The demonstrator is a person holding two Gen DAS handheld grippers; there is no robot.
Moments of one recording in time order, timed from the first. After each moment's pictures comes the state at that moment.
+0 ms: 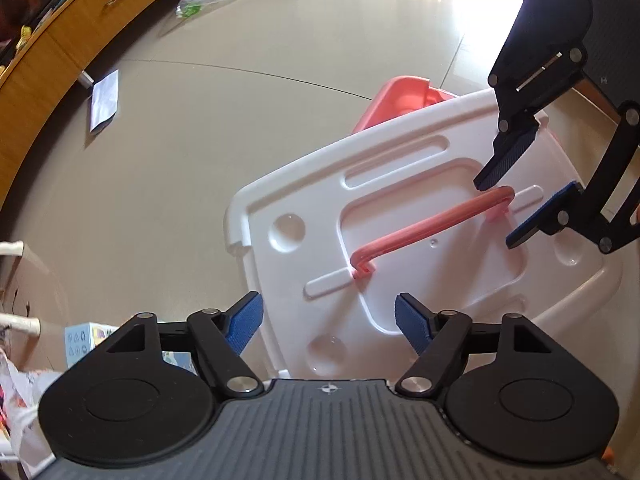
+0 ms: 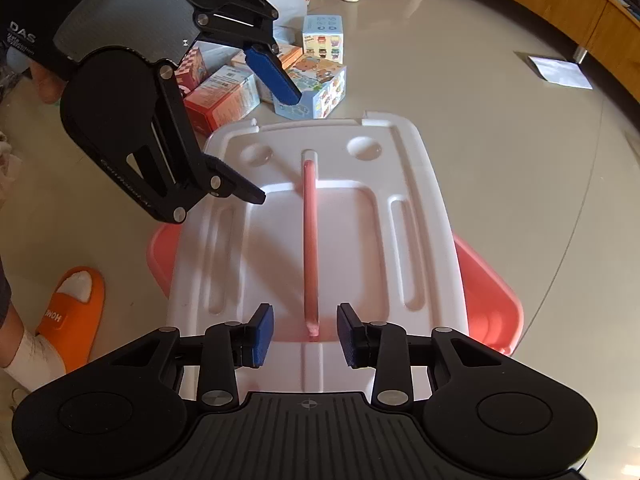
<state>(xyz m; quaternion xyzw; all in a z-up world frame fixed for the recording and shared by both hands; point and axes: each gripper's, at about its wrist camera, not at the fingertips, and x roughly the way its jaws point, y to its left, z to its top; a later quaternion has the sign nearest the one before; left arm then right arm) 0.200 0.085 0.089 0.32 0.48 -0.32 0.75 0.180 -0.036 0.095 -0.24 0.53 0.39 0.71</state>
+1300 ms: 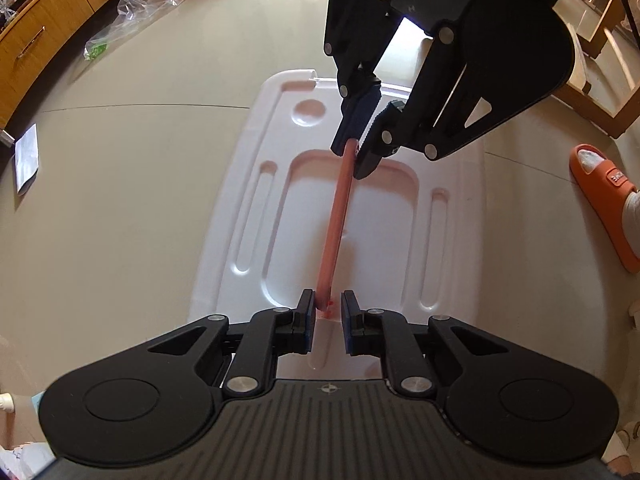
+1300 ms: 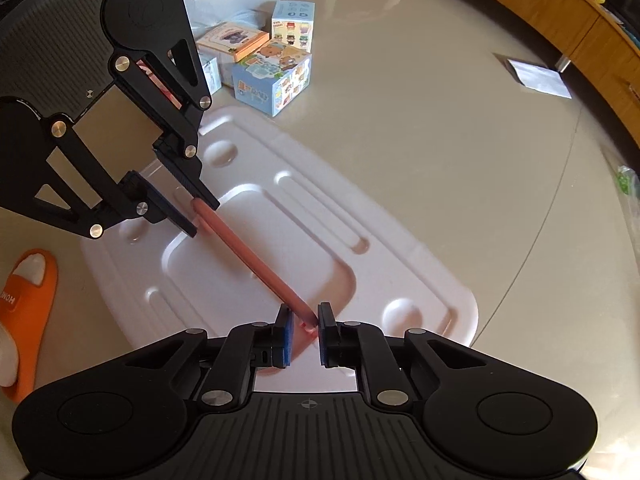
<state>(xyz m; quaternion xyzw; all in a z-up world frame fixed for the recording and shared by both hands) 0.208 0.060 0.060 0.34 0.47 -0.43 0.69 0.169 -0.033 0.104 -0.30 0.52 0.36 0.72</state>
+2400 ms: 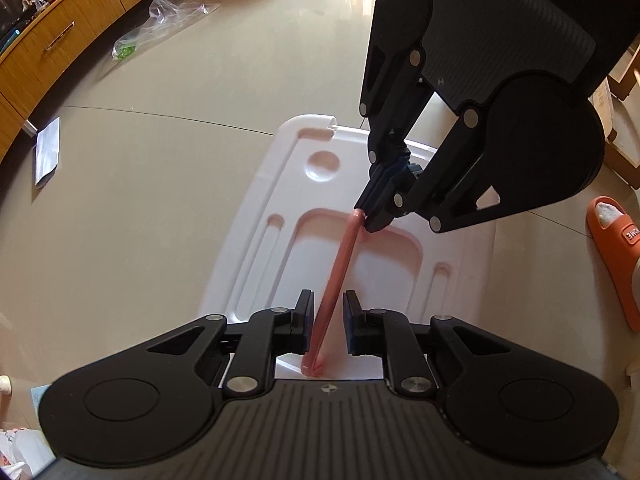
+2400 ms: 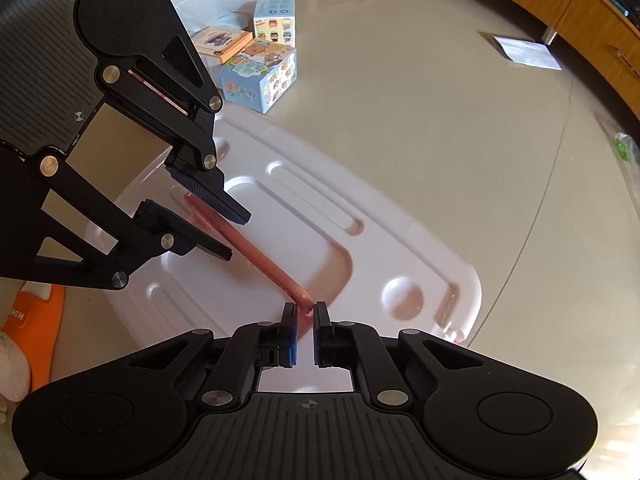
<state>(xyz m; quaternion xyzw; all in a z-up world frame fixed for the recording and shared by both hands) 0.223 0.050 0.072 0.31 0.46 -0.39 0.73 0.197 -0.042 0.101 -0.27 0.54 0.34 0.72</state>
